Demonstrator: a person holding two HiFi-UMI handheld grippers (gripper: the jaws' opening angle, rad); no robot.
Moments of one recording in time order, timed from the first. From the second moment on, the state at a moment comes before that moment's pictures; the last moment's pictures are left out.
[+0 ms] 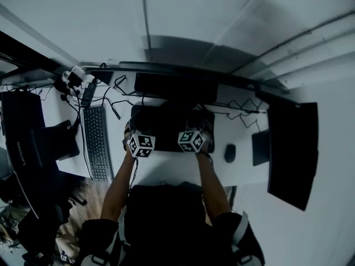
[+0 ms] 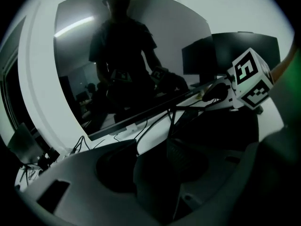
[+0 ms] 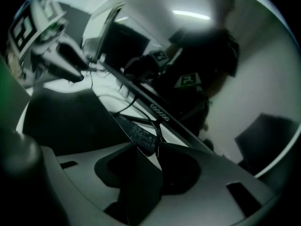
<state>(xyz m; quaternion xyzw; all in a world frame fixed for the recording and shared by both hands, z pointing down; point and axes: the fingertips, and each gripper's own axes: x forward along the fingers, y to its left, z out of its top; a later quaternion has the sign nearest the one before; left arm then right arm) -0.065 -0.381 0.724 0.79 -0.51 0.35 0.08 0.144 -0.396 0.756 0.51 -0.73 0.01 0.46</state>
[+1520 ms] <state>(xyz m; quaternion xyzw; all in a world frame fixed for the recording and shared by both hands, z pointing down) -0.055 -0.226 0.467 0.84 -0.53 0.06 0.09 0.124 -0.206 0.491 0.61 -0.77 0.15 0.09</state>
